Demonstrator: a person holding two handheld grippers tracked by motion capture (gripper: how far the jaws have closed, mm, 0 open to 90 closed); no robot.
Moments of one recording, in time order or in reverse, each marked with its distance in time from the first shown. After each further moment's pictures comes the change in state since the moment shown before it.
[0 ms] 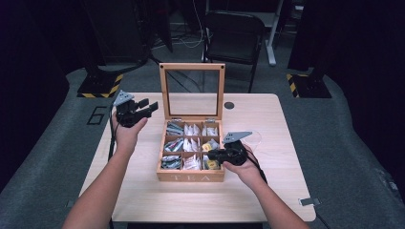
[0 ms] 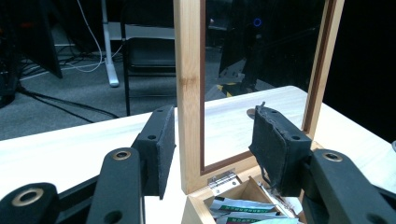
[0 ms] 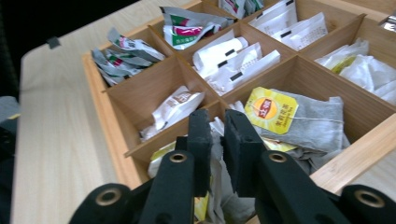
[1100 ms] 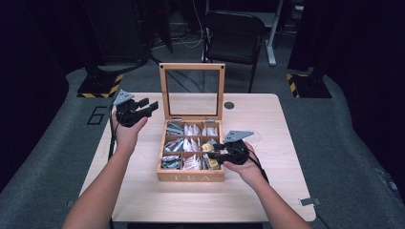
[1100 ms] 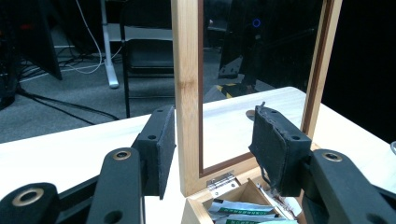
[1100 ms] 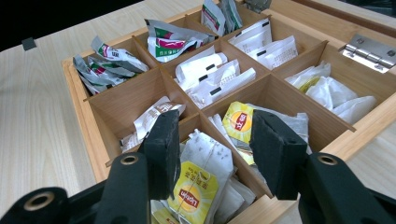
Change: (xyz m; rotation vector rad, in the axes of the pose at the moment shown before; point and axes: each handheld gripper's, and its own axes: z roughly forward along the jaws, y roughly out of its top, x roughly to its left) left arm -0.001 0.002 0.000 -0.004 -0.004 0.005; right arm 0.002 0.004 -0.004 -0.035 -0.091 -0.061
